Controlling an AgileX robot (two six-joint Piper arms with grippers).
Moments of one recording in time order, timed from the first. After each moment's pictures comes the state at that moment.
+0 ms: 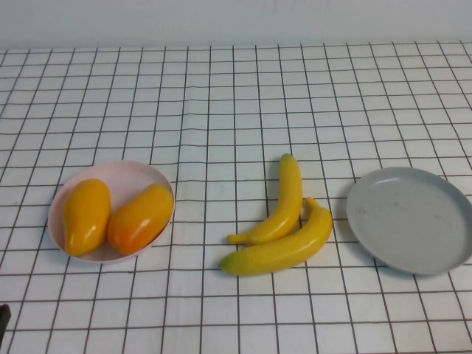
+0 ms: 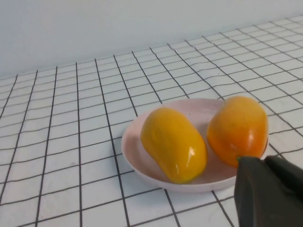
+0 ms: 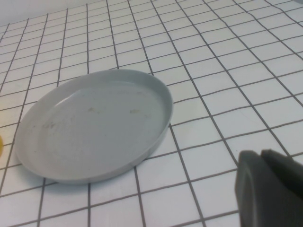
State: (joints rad) right arm -0.13 -0.01 0.03 0.20 0.37 0.03; left arm -0.38 -0.01 0.02 0.59 0.25 -0.46
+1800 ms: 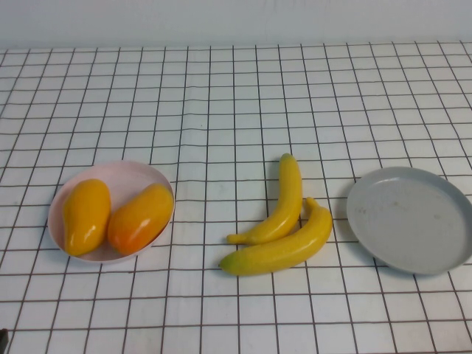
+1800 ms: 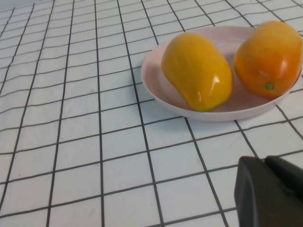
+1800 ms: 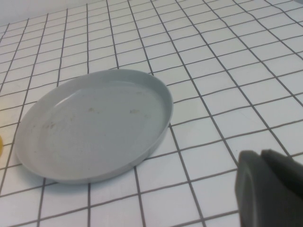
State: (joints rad) right arm -0.13 -0.01 0.03 0.20 0.37 0.03; left arm -0.10 -0.01 0.02 -0.07 0.38 0.24
